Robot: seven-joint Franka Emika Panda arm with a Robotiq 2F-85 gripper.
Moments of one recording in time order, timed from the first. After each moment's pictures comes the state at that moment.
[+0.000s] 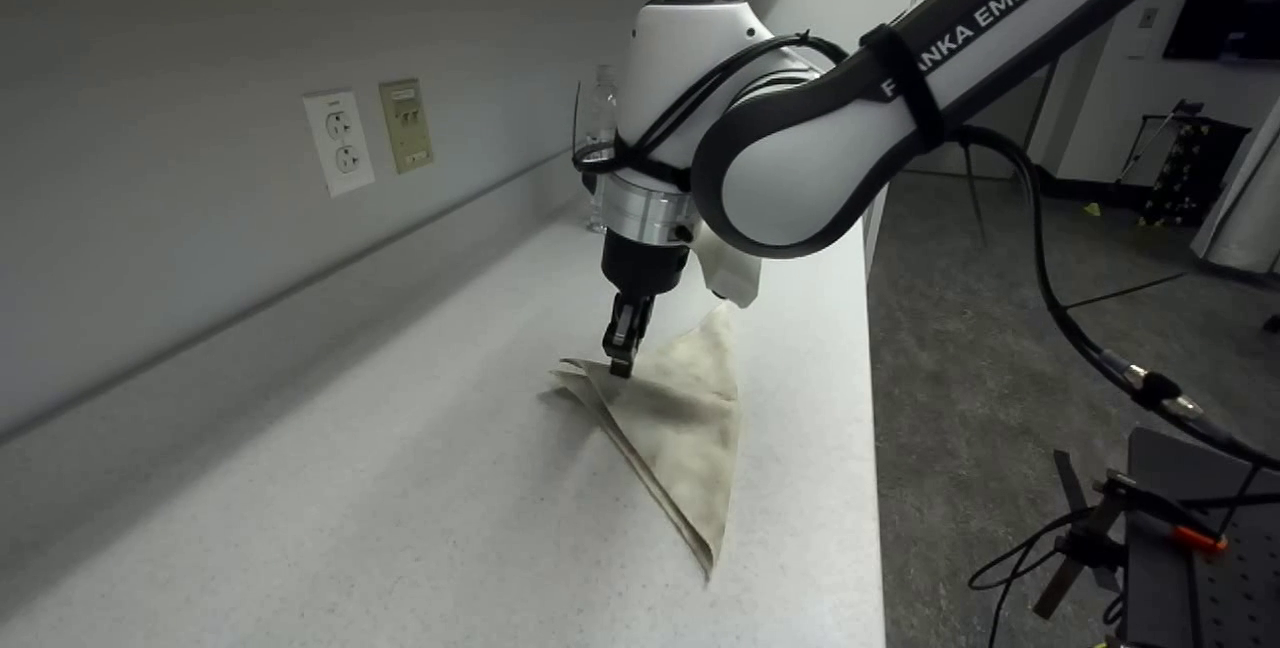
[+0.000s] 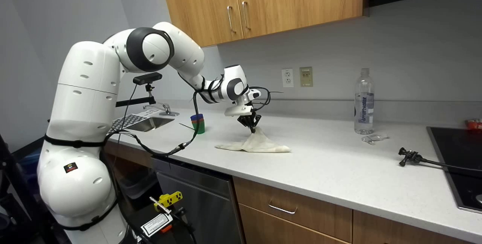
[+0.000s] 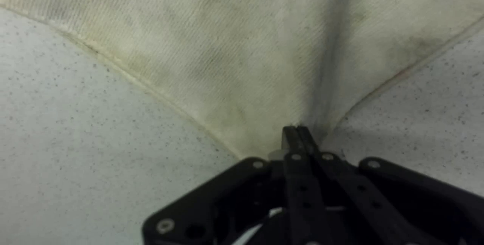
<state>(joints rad) 0.22 0.49 0.11 -1.82 -0.17 2.50 -0.05</state>
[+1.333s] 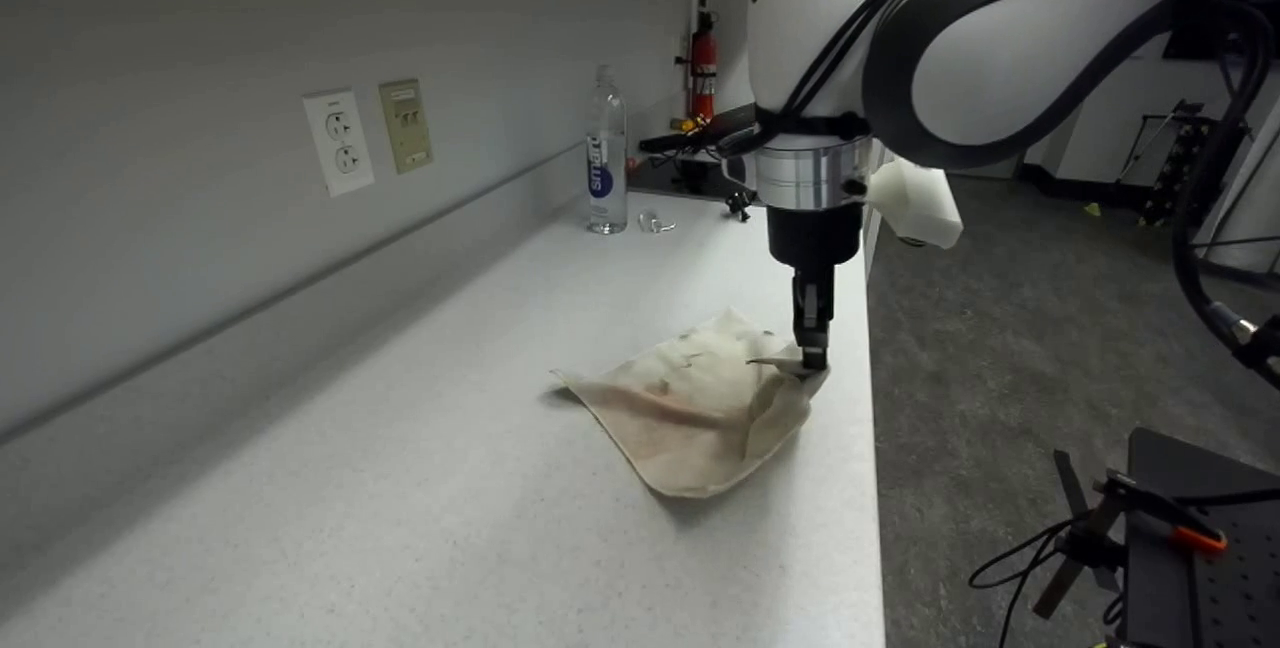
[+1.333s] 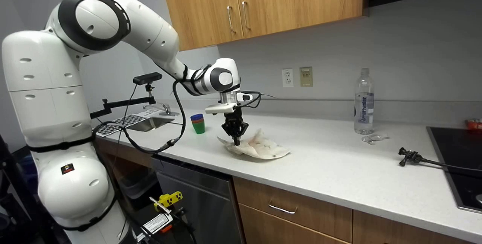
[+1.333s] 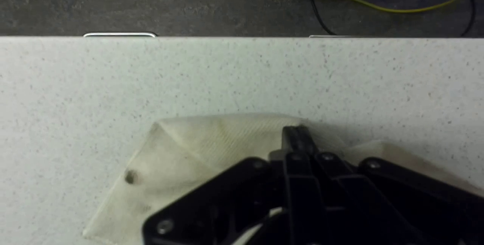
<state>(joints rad) 0.17 0.14 0.09 -2.16 -0.15 2.15 -0.02</state>
